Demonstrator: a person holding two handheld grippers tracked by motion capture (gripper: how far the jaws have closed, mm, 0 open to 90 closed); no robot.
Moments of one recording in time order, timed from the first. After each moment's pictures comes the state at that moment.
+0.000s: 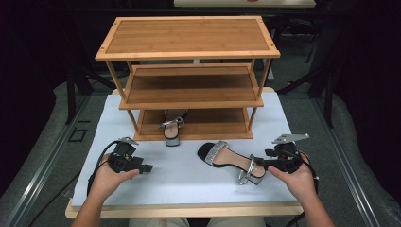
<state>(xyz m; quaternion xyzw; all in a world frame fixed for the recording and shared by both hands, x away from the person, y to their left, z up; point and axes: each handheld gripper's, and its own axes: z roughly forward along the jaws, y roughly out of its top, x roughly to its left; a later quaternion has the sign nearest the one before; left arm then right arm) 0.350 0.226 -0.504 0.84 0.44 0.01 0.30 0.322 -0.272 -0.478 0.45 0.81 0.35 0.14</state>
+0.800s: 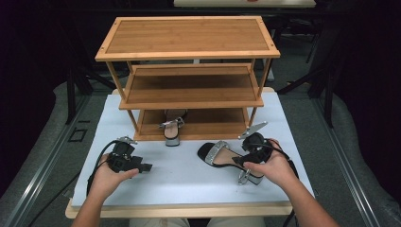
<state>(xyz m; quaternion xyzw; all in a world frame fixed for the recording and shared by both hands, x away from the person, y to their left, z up) 0.350 0.228 -0.505 0.84 0.45 0.02 0.31 0.353 -0.197 -0.468 0.35 0.89 0.27 0.12</state>
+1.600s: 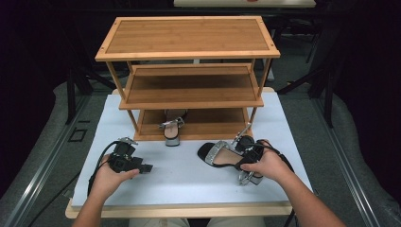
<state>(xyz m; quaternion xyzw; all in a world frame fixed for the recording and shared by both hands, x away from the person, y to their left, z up) 0.352 0.229 -0.510 0.84 0.45 0.01 0.30 0.378 -0.186 -0.505 0.34 0.93 0.15 0.05</state>
